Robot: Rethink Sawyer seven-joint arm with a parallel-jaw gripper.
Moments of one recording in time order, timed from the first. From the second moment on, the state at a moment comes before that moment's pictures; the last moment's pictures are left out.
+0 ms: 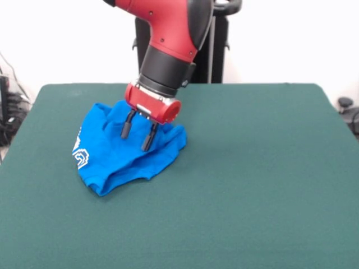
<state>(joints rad) 0.01 -0.35 -0.41 1.68 -0.17 -0.10 2.46</state>
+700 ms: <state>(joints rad) 0.03 -0.43 -0.40 1.68 -0.17 -0.10 2.46</state>
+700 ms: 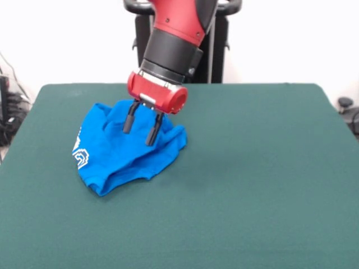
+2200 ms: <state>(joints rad) 0.19 -0.22 -0.50 1.64 -0.07 -0.10 2.46</state>
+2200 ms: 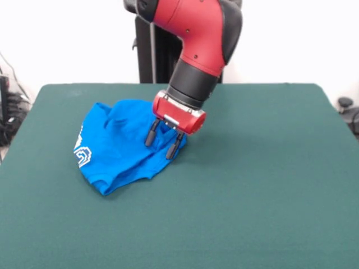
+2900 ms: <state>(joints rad) 0.21 -0.18 -0.56 1.64 -0.07 -0.10 2.46</state>
